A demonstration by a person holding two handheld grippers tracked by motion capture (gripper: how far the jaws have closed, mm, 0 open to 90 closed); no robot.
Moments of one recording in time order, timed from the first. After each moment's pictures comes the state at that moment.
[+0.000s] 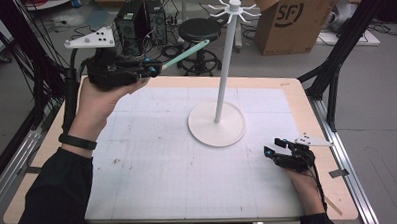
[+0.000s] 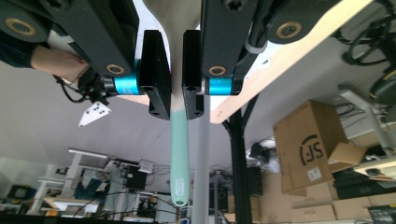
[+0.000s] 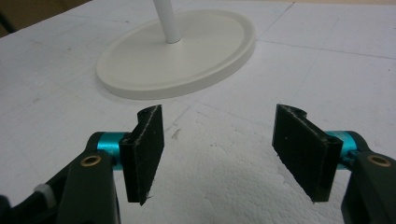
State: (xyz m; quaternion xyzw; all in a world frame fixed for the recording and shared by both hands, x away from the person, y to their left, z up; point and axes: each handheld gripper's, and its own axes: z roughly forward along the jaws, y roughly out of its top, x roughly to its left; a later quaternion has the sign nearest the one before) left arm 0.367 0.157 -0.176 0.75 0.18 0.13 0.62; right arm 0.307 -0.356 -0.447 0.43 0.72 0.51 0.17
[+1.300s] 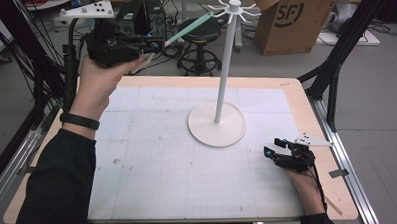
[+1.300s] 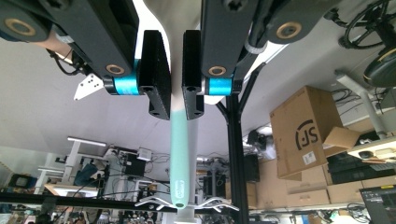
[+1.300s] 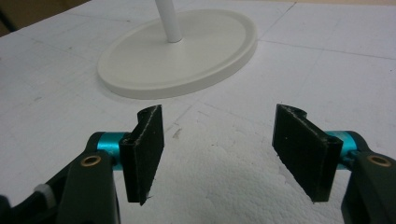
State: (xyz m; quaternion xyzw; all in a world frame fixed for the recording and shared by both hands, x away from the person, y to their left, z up) left arm 0.385 0.148 -0.145 0.74 0.17 0.13 0.64; right arm 0.307 -0.356 -0.447 0.43 0.73 0.51 0.17
